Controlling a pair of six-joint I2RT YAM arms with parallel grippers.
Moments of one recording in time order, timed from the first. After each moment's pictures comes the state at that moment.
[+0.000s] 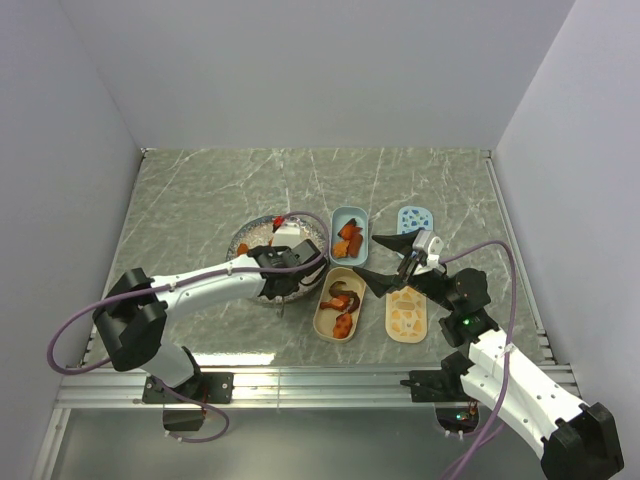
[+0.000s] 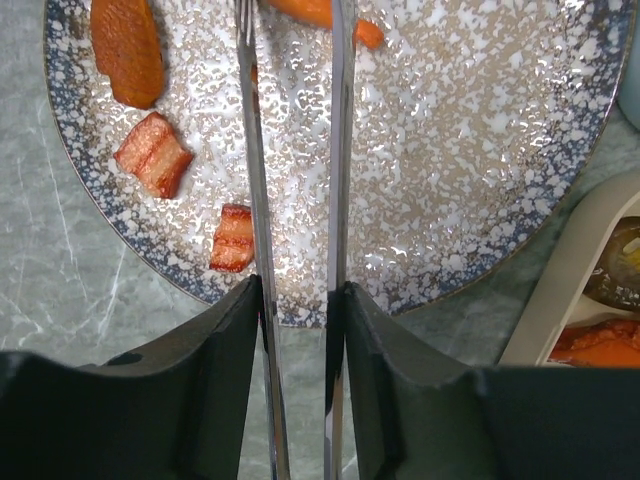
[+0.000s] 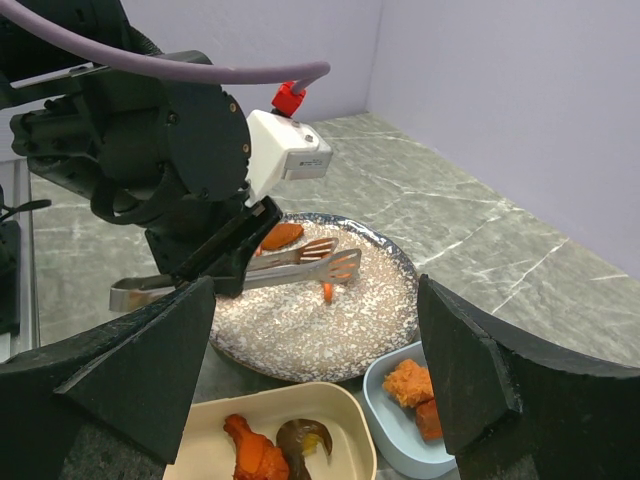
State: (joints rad) left arm -0.96 1.52 1.05 -0.75 -0.62 -0.85; right arm 0.45 0.68 0.29 0.65 -0.57 0.06
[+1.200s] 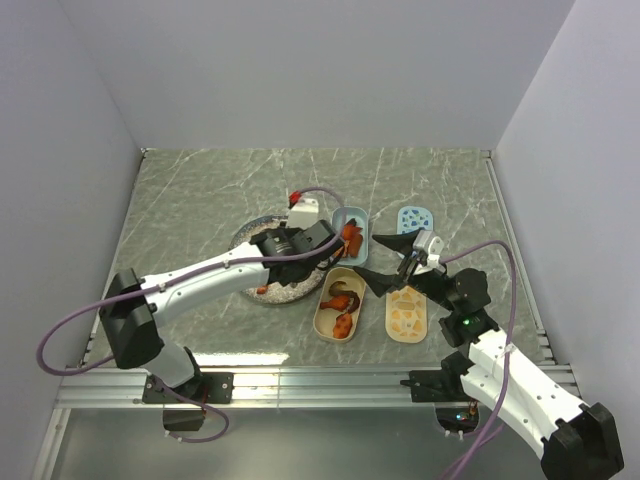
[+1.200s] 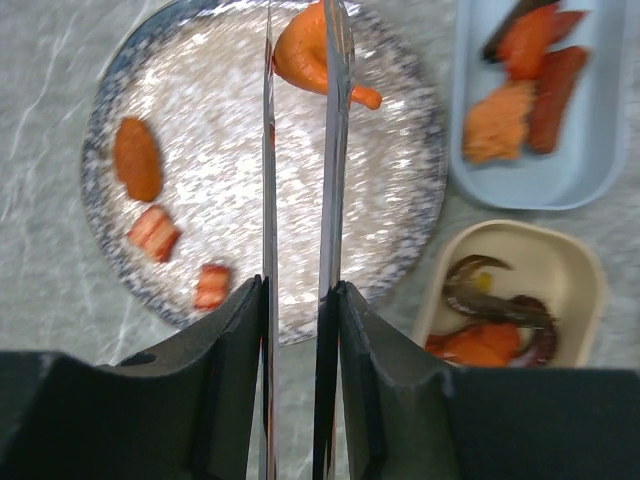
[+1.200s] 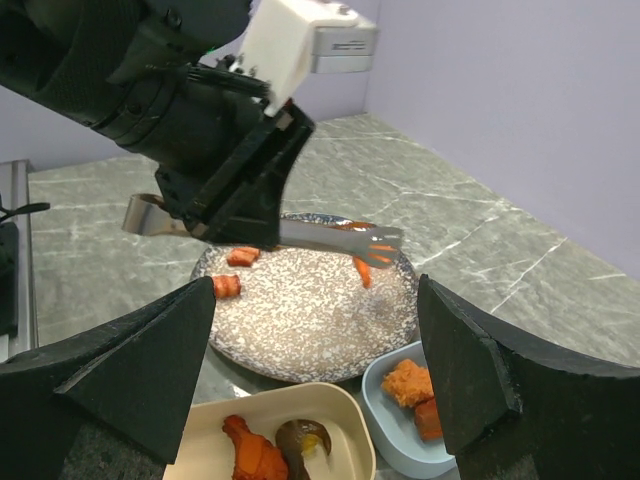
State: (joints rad) left arm -1.01 1.53 1.30 -0.86 -0.72 -0.79; right arm 0.45 0.68 0.29 0.65 -0.57 0.06
